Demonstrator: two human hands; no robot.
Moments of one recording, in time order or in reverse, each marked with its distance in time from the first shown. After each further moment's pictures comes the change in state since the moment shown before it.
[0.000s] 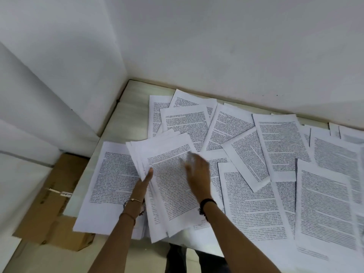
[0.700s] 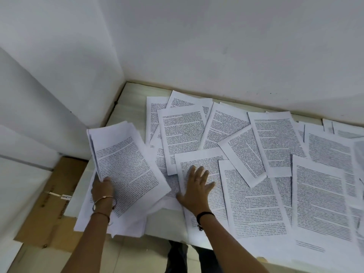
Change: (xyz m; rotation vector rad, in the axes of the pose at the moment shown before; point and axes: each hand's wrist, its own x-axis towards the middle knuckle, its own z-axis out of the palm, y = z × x) left_hand 0.002 0.023 -0.074 0.428 0.695 0.077; right_hand -0.048 0.010 0.010 -0.431 -0.360 0.167
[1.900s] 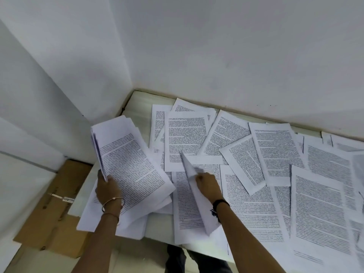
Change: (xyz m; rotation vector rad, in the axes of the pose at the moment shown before) left_hand -0.030 0.016 -0.004 -0.078 0.173 0.088; right_hand 0.016 0.023 -0.066 0.355 0.018 -0.075
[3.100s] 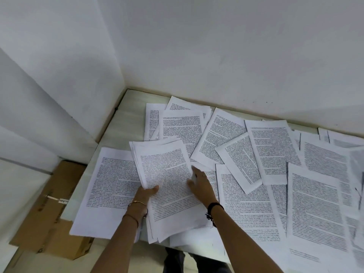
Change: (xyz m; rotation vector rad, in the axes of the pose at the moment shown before) left_hand -0.044 -0.023 0.078 -0.343 -0.794 -0.293; right_hand 0.011 0.017 0.019 0.101 -0.080 -0.061
